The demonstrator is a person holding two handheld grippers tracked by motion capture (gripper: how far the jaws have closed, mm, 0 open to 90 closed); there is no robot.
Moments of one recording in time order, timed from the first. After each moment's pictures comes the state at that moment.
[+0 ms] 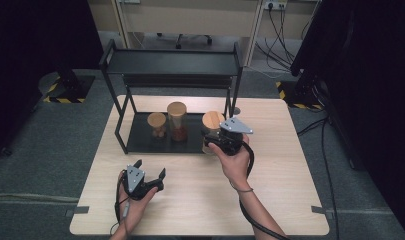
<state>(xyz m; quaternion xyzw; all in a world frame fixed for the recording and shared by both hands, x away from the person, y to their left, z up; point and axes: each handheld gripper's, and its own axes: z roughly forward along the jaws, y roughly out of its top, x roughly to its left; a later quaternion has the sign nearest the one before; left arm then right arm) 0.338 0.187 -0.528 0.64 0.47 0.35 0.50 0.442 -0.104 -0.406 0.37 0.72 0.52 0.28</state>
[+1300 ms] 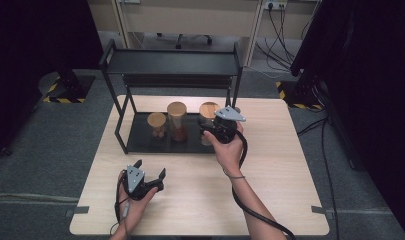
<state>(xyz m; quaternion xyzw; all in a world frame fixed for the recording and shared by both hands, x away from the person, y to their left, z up) 0.338 0.187 -0.528 0.64 0.47 0.35 0.50 0.477 -0.089 -0.403 0.40 0.71 0.51 0.29</state>
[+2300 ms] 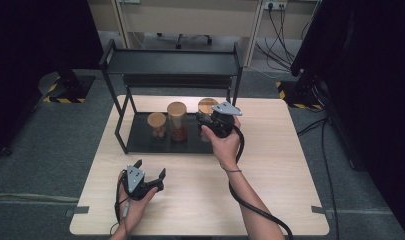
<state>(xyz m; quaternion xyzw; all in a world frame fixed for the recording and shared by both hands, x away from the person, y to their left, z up) 0.338 0.187 -0.528 0.64 0.47 0.35 0.50 0.495 -0.081 -0.402 0.41 0.71 0.50 0.29</state>
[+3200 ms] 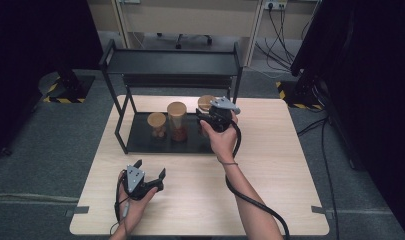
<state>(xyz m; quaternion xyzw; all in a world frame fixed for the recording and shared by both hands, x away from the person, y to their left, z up) 0.338 0.187 -0.528 0.64 0.47 0.35 0.50 0.520 -0.076 -0.409 0.43 0.71 0.48 0.29</state>
